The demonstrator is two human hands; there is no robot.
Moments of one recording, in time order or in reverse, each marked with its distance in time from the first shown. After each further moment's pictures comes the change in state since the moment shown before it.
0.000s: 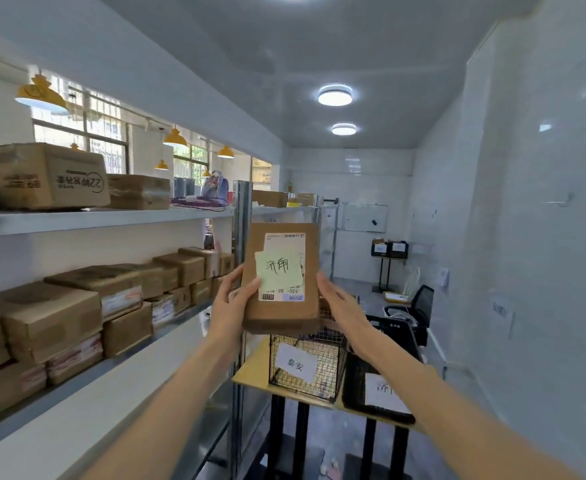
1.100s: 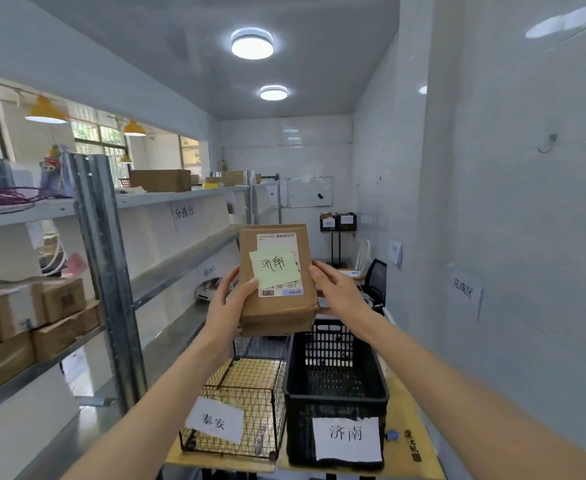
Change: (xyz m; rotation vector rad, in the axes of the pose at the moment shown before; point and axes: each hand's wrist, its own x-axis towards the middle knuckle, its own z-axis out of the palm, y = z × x) left_hand 0.353 -0.255 0.266 0.194 -0.198 -0.158; right_hand 0.356 0.167 -0.279 -0.045 0.211 -0.023
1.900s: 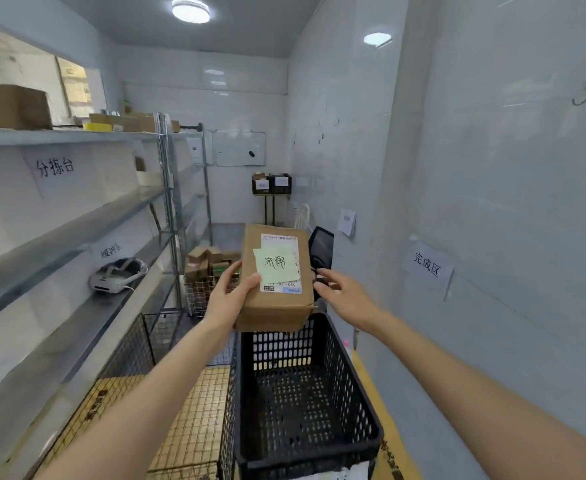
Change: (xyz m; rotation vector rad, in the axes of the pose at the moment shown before) left_hand 0.332 -0.157 0.091 0.047 -0.253 -0.183; right_hand 0.247 0.186 -0.072 -0.601 0.113 0.151
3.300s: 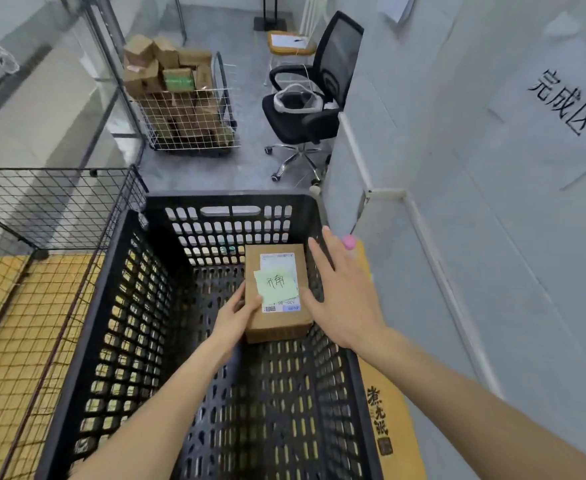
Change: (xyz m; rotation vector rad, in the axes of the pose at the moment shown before) left_hand 0.254 -0.485 0.128 0.052 0.000 -0.680; right_hand 0.173 0.395 0.155 -0.593 -0.206 -0.003
